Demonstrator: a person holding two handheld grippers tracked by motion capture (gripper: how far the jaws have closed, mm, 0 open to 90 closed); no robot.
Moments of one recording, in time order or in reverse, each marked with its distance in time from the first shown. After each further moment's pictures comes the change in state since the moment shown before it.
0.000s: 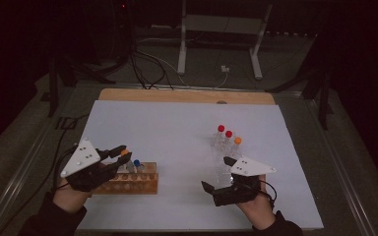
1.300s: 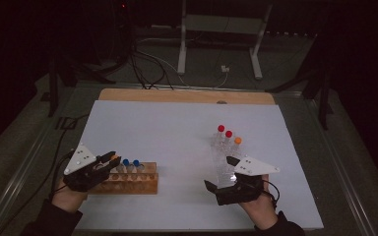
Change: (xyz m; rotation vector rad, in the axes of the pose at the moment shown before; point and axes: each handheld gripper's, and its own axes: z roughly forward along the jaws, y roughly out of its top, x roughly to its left) left arm 0.025 -0.054 0.018 0.124 0.076 -0.098; right arm -0.005 -0.002 -0.004 -0.009 -0.009 0.010
